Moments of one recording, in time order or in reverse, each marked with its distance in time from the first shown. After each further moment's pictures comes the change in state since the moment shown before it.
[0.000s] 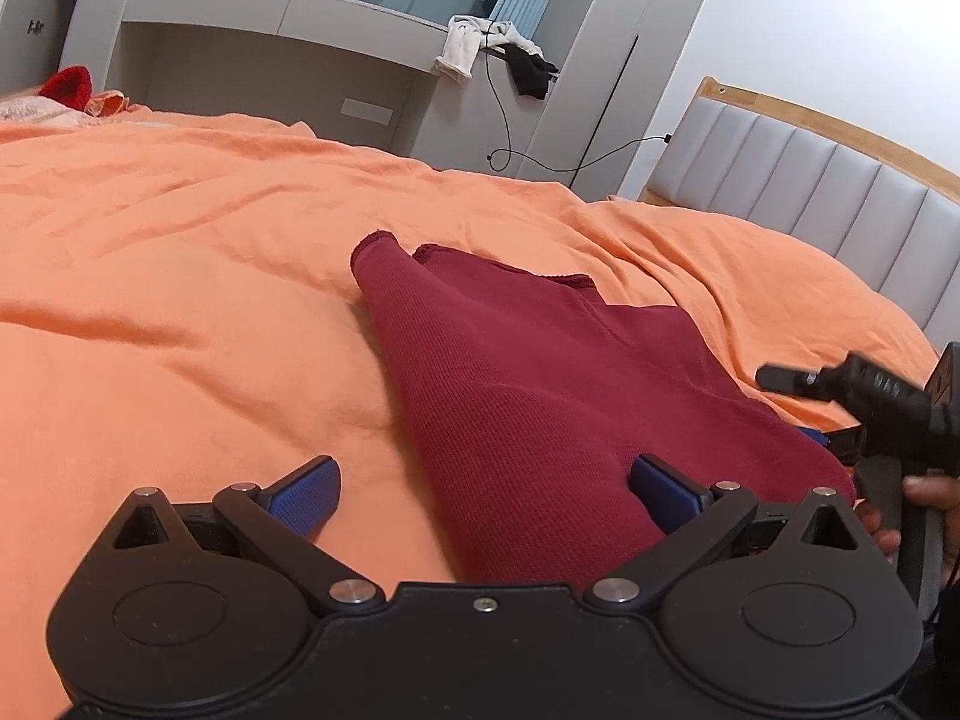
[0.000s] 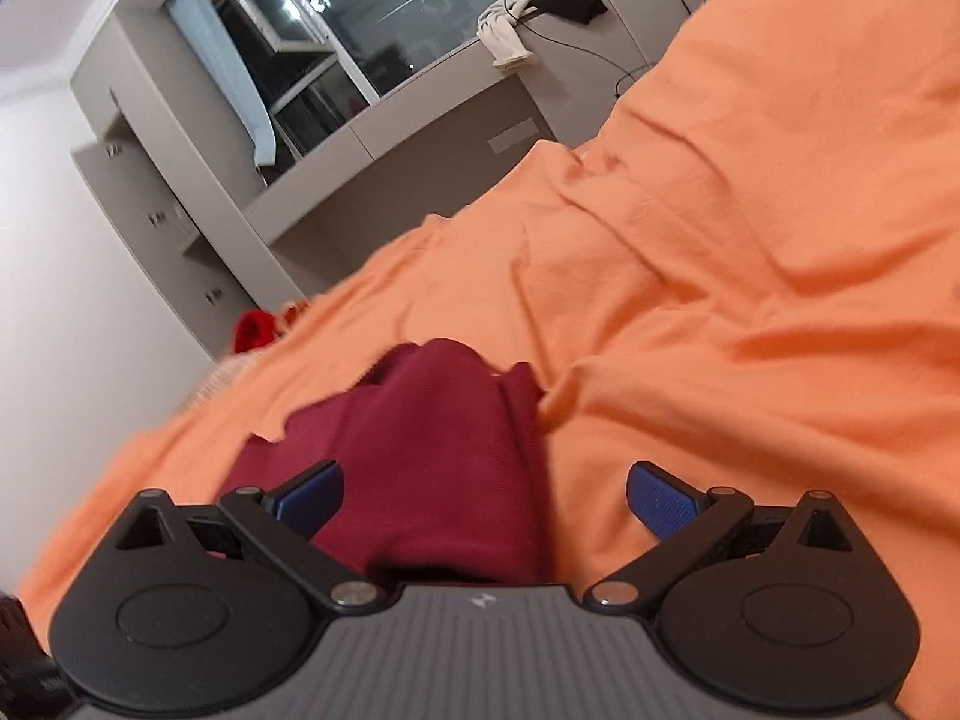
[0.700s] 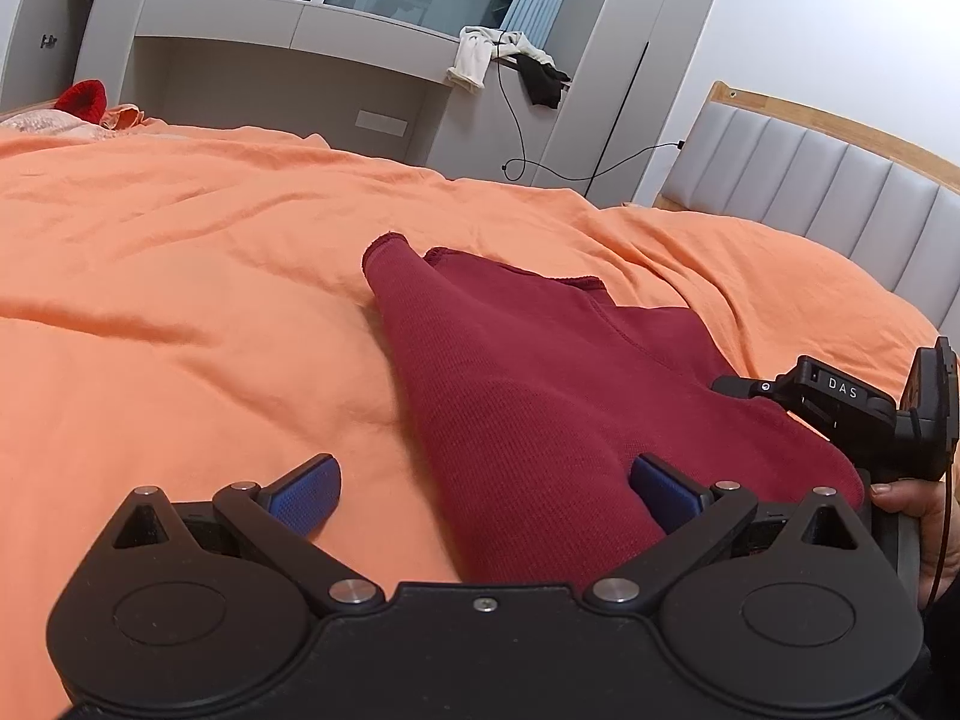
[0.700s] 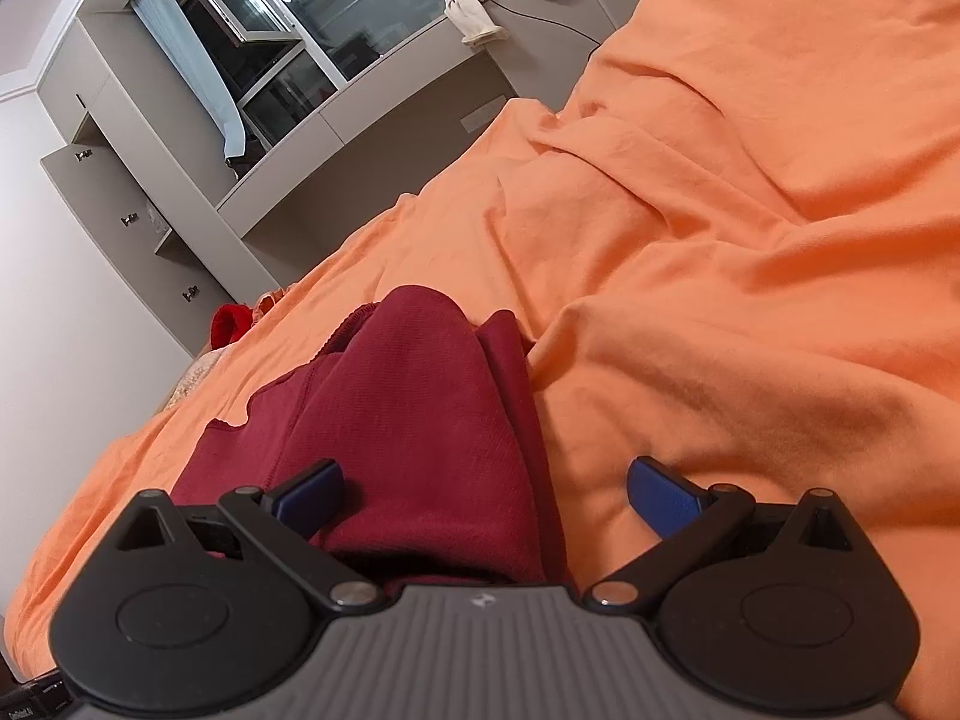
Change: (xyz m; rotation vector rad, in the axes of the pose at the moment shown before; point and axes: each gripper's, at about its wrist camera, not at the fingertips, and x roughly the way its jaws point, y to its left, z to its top) left arm 0.000 -0.007 -0.008 0.007 -0.022 0.040; right arm 0.027 -0.003 -0.016 0.022 0.021 -0.063
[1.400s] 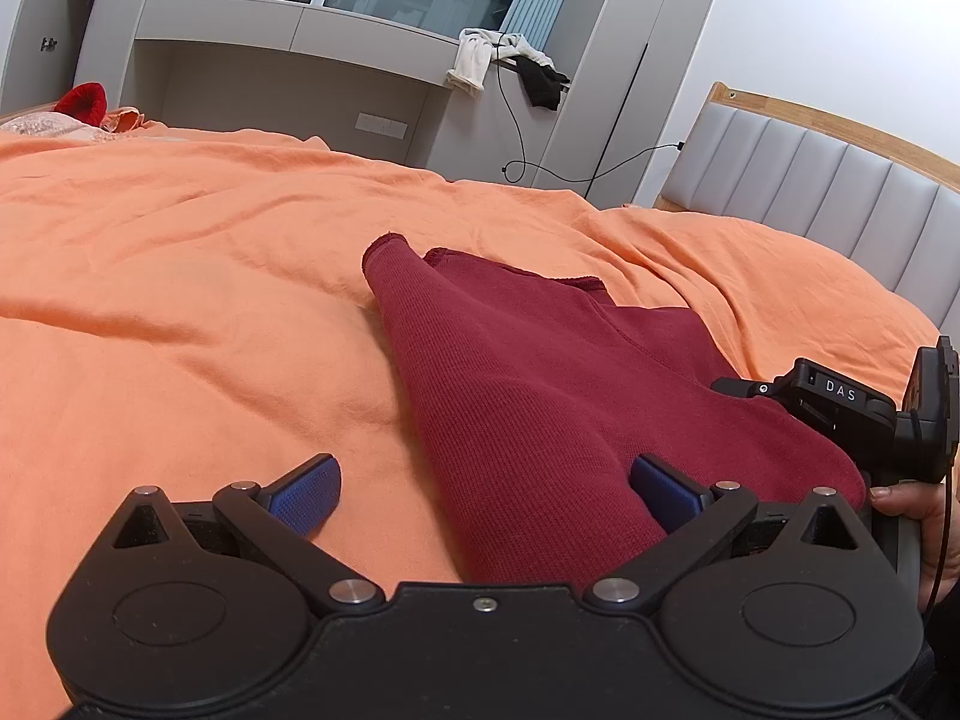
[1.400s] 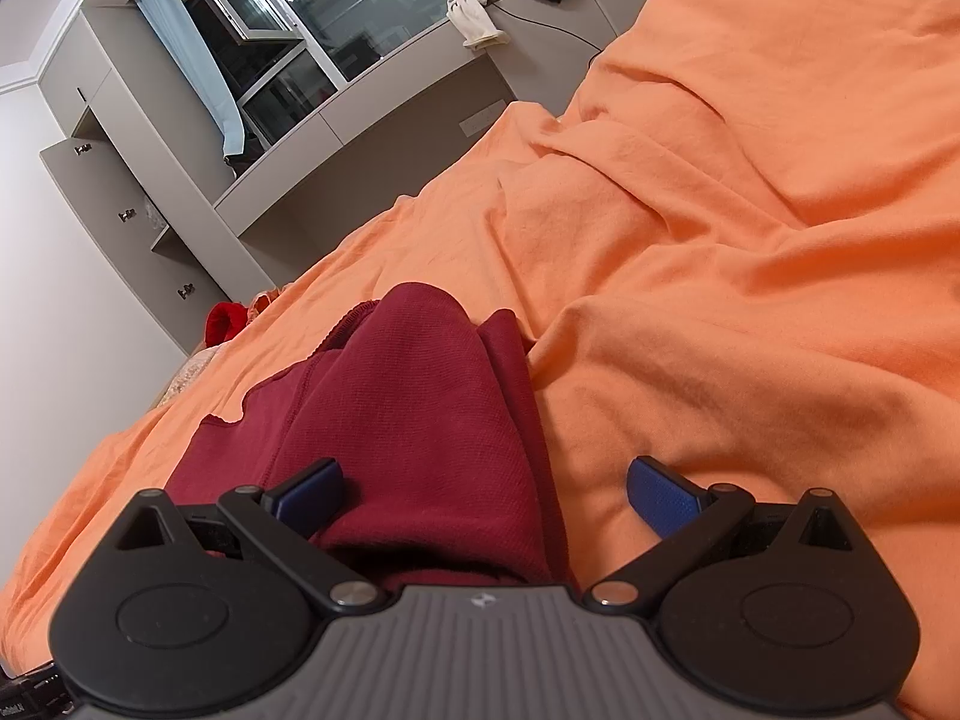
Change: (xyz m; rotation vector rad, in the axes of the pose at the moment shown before) left arm 0.000 0.000 -0.001 0.000 -0.001 0.000; right arm 0.001 0.001 -0.001 -0.014 -0.008 -0.011
